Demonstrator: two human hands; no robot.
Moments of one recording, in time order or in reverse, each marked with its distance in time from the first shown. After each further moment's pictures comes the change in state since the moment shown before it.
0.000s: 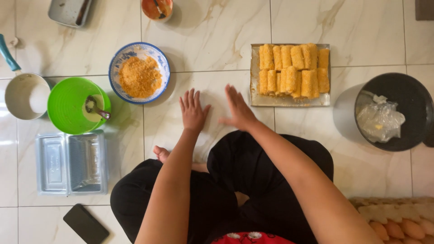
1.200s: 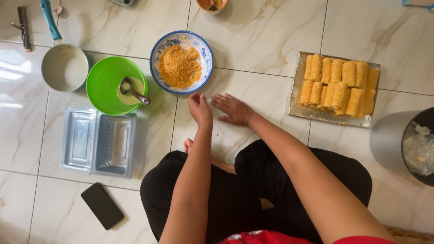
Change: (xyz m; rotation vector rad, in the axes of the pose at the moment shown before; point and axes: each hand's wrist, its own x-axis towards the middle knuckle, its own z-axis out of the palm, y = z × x) left_hand 0.011 -0.062 -0.043 -0.912 0.426 -1.008; right_hand 0.107 -0.031 0.113 -0.033 -0.050 -0.615
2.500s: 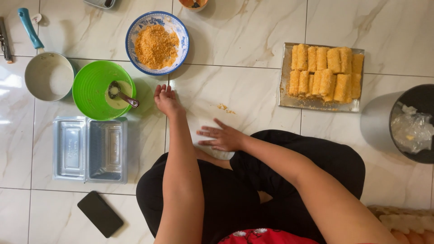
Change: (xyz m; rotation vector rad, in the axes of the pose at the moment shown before) left_hand 0.100 -0.023 -0.023 -0.773 0.075 -0.267; right_hand -0.054 -0.099 0.014 -0.232 -0.185 -0.224
